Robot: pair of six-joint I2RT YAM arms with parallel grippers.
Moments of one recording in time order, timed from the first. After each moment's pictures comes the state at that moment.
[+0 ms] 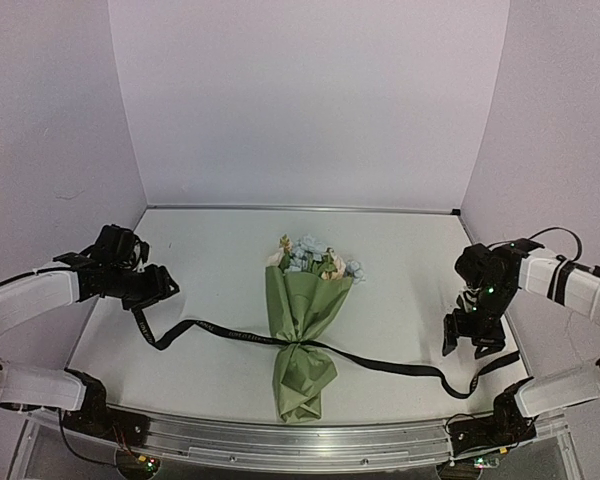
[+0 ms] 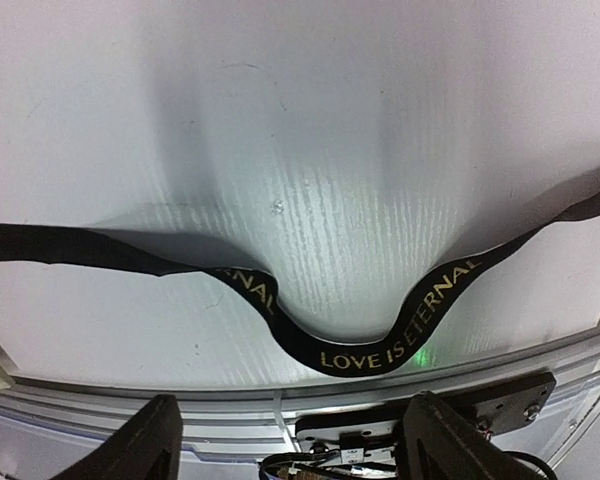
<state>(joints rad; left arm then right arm) -0.32 1.13 0.68 -0.45 0.13 -0.61 0.38 1.24 0.87 -1.22 -0.08 0.53</state>
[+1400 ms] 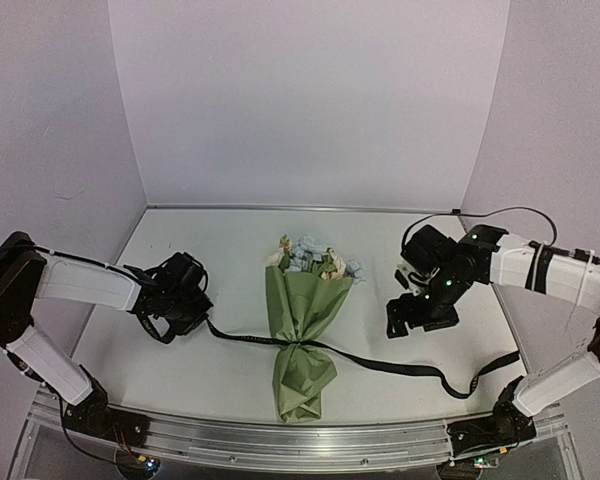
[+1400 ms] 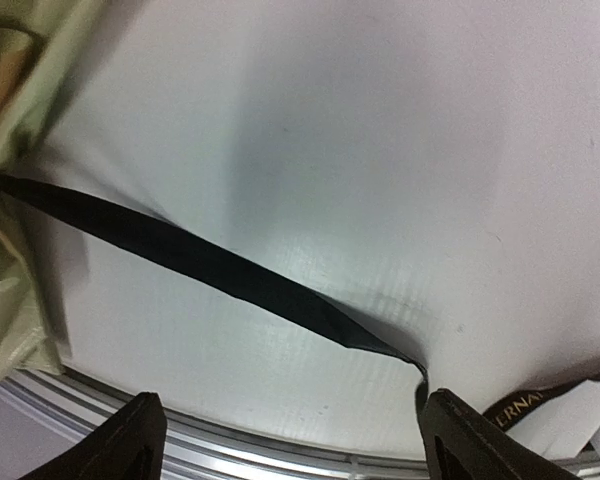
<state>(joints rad) -0.67 1.53 0.68 -0.19 -0.18 -1.33 0.73 1.37 1.05 -1.03 -0.02 0.51</state>
